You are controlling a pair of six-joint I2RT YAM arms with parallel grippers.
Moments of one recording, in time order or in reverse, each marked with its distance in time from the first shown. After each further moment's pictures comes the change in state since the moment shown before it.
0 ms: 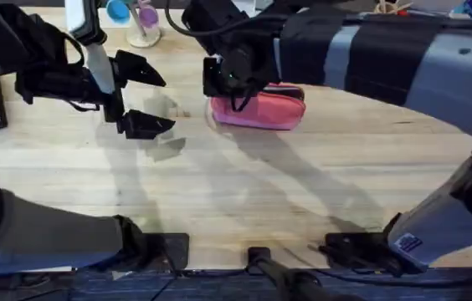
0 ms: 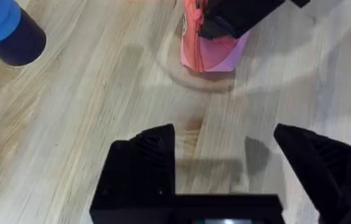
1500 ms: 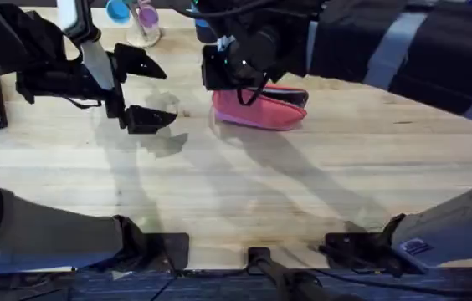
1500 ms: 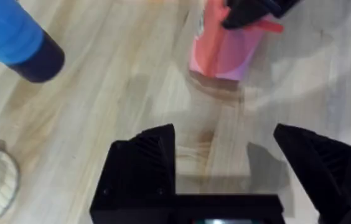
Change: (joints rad) left arm -0.001 0.000 0.000 0.049 0.065 0.000; right arm 0.000 -0.112 0.000 -0.028 -0.057 -0.119
